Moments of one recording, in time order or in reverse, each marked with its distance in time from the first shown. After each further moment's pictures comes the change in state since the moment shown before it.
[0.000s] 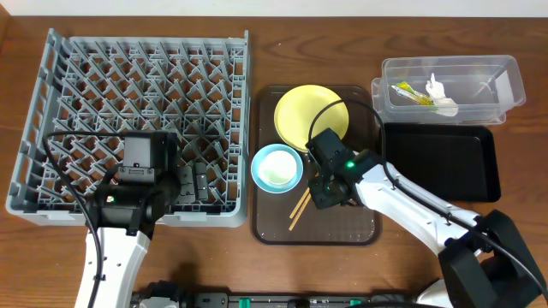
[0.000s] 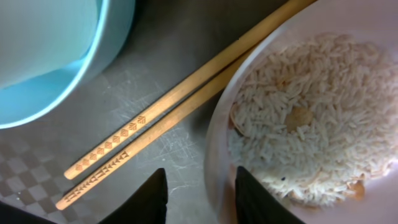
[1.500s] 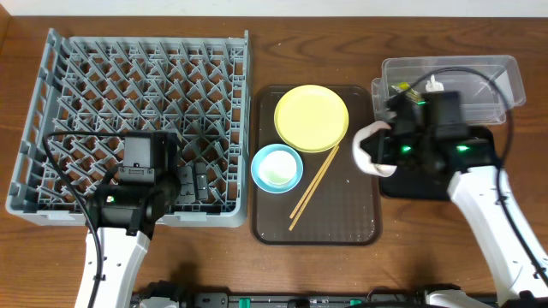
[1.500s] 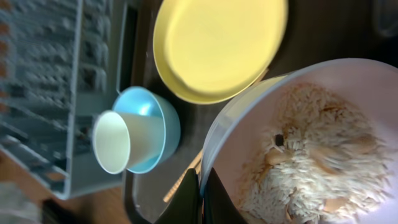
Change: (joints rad) left arm 0.000 0.000 0.000 0.000 0.000 0.000; right arm -0.562 -0.280 0.047 0.012 -0.518 -0.033
